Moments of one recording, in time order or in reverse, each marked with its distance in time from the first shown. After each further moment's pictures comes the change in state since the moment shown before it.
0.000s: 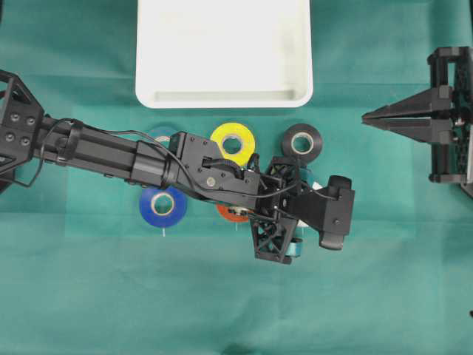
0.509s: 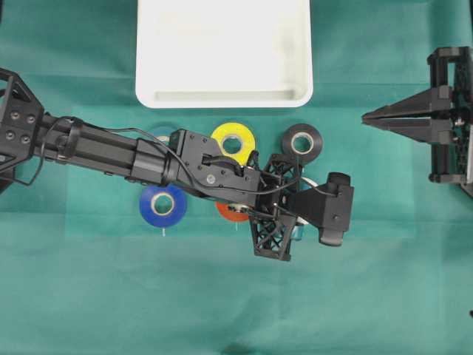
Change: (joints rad) left arm 0.006 0.000 0.003 0.000 0.015 -0.002; right arm 0.000 0.002 -0.002 -0.002 0.002 0.000
